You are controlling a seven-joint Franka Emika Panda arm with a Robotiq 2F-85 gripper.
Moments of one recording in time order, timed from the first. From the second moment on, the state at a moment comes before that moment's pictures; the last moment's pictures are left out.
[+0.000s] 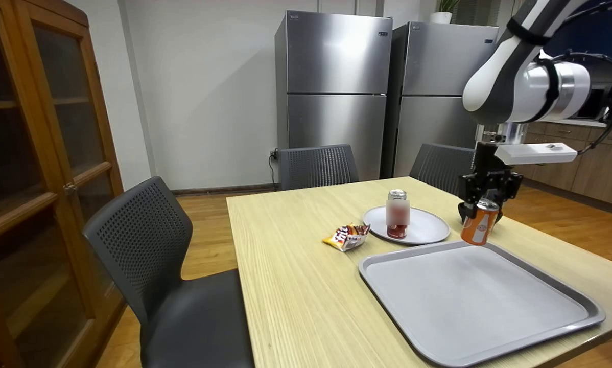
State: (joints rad) arm -0.18 0.32 -0.14 -2.27 0.00 2.61 -0.18
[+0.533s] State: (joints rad) arm -0.19 0.45 -0.11 -2.07 0.05 2.53 -0.19
